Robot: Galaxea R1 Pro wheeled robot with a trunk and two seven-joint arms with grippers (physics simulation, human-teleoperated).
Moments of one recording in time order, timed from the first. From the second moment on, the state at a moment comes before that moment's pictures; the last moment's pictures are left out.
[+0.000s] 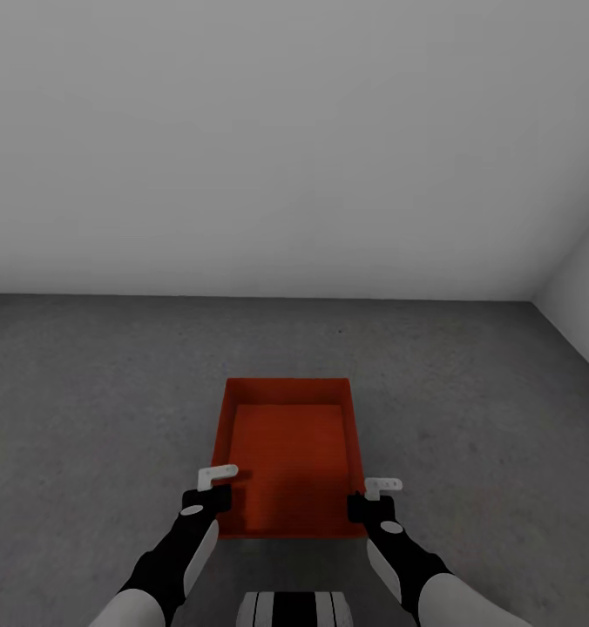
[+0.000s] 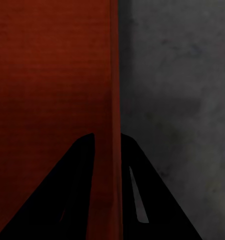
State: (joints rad) left arm -0.52 -0.12 -0.04 -0.64 0.08 0.18 0.27; right arm -0.63 0.11 0.14 -0.29 -0.10 -0.10 -0.16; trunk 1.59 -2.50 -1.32
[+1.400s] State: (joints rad) left arm -0.52 -0.12 -0.03 -0.63 0.08 0.19 0.29; right arm -0.63 0.10 0.11 -0.31 -0.09 -0.11 -0.19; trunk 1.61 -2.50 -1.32
